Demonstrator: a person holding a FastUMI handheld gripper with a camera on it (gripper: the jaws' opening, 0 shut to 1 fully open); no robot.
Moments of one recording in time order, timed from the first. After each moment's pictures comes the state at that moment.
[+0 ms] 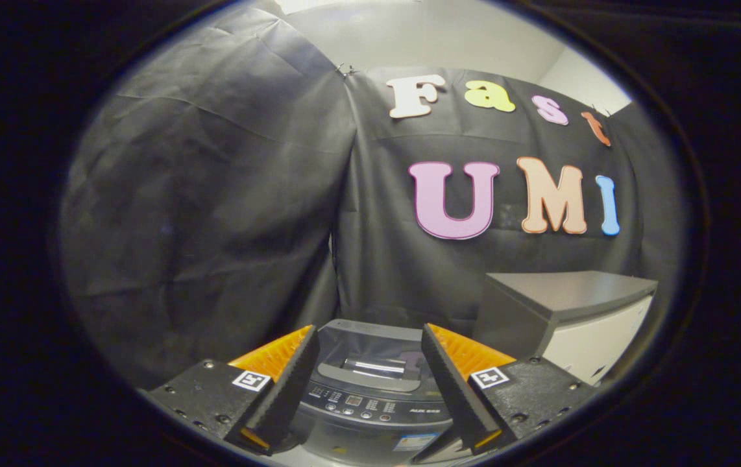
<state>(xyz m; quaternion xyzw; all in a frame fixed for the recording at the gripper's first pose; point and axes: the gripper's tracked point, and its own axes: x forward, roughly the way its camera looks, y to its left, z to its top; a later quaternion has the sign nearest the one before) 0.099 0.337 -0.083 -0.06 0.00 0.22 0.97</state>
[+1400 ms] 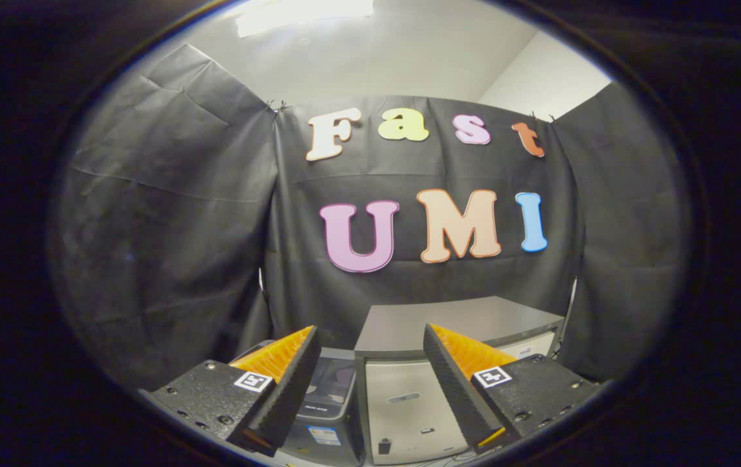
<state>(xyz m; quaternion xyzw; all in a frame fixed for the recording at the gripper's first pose) 0.087 0.114 0.014 -0.02 -0.04 0.10 0.99</state>
